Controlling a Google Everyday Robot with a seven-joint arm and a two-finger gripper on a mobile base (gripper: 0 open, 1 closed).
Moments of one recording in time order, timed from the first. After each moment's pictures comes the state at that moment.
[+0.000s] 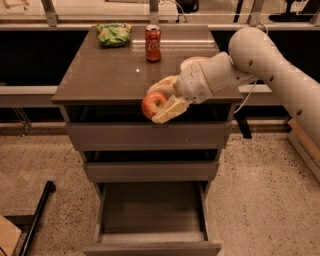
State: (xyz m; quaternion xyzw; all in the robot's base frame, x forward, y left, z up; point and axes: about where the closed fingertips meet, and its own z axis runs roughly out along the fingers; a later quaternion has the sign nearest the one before) arm 0.601 -0.007 0.851 -0.70 0.53 0.28 0.39
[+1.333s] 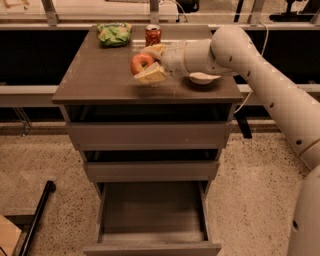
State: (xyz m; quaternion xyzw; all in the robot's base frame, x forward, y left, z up) arm 0.736 0.031 0.896 -0.59 0.56 0.19 0.55
